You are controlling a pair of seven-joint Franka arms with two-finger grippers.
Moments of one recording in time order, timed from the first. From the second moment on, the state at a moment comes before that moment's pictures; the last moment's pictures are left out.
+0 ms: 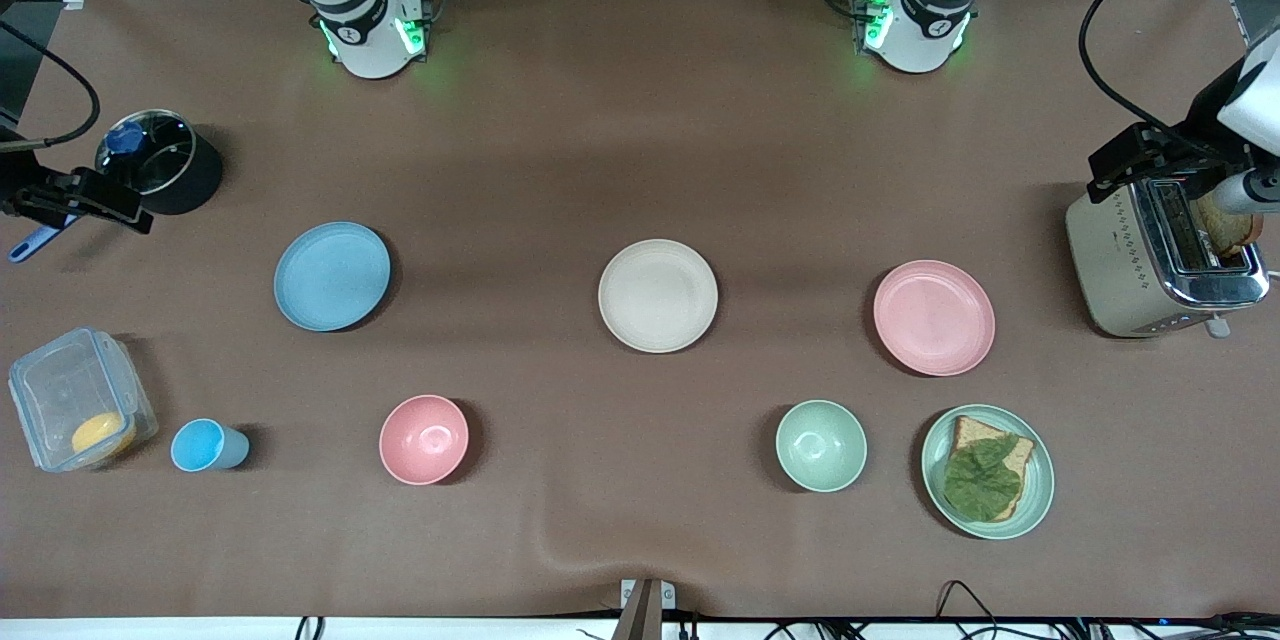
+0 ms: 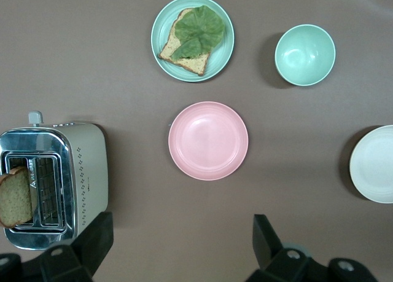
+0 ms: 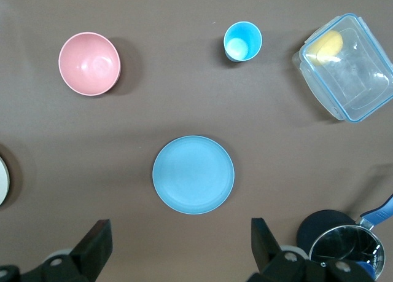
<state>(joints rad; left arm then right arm) 0.02 0.03 -0.11 -1.49 0.03 1.56 -0.11 0.01 0.10 -0.08 -1.47 0.03 1.55 0.02</state>
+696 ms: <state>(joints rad) 0.01 0.07 -0.12 -1.52 0.03 1.55 -0.11 0.01 0.10 -0.08 -1.47 0.03 1.55 0.02</state>
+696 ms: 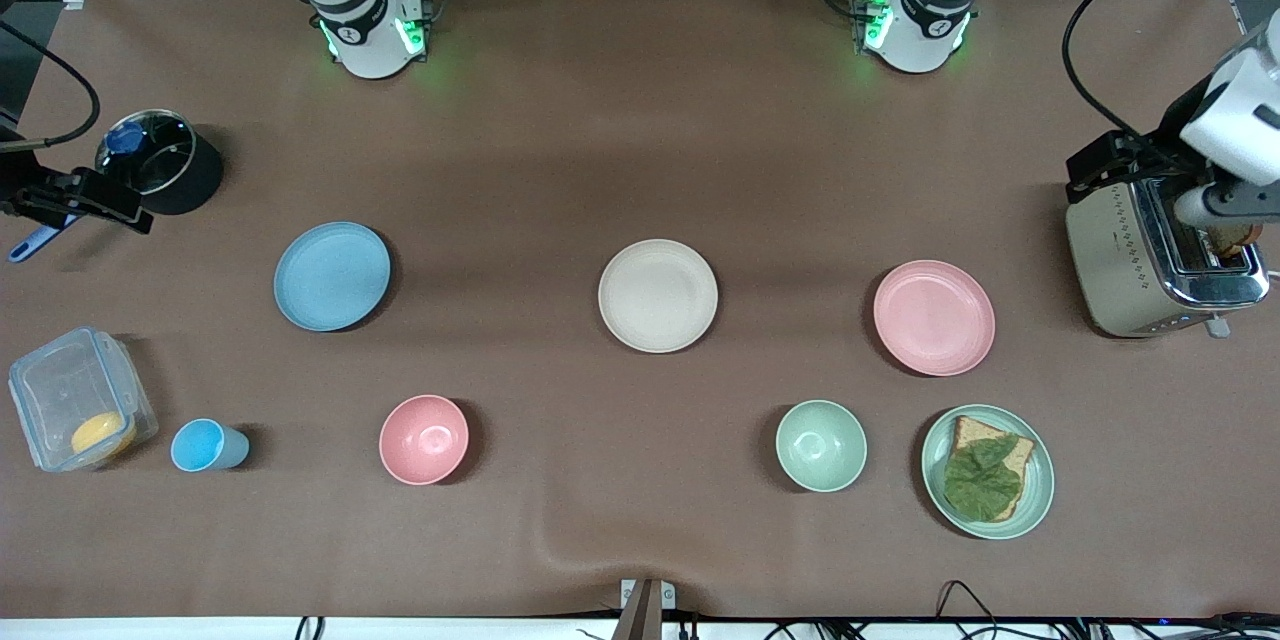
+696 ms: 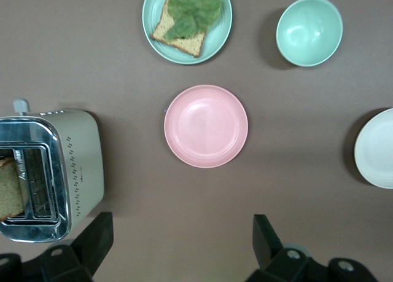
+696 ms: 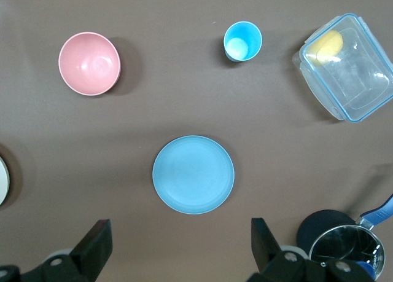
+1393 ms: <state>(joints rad) 0.07 0.18 -0.12 -1.96 0.05 2.13 -0.11 -0.08 0.16 -0.08 -1.48 0.03 1.49 -0.03</state>
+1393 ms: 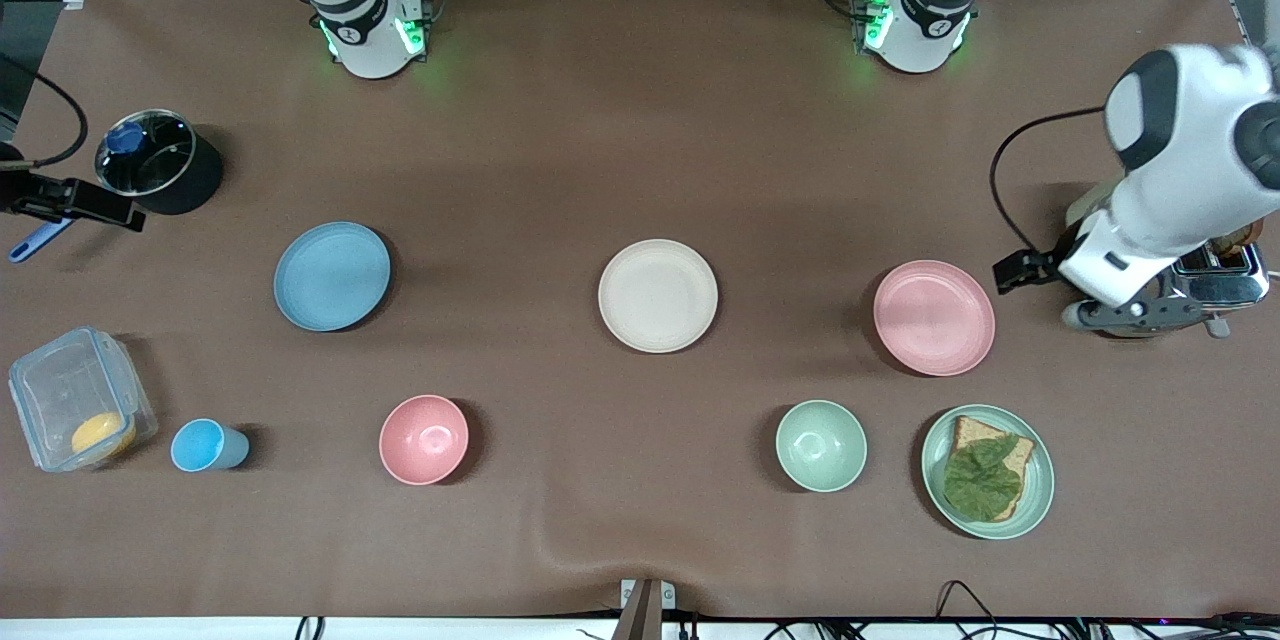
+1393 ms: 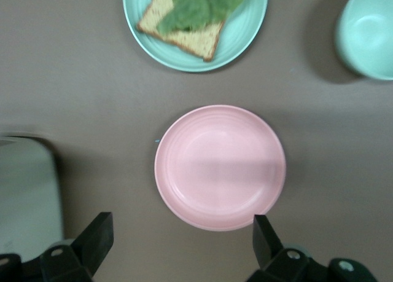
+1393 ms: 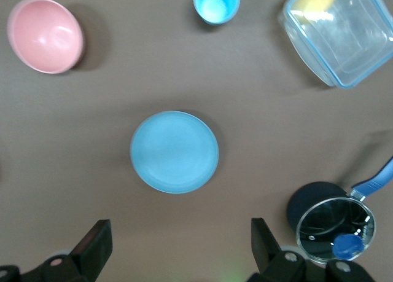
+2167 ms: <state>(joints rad) 0.15 0.48 -0.12 -2.08 0.09 2.46 -0.11 -0.17 0.39 -0.08 -1.75 0.04 1.88 -0.31</state>
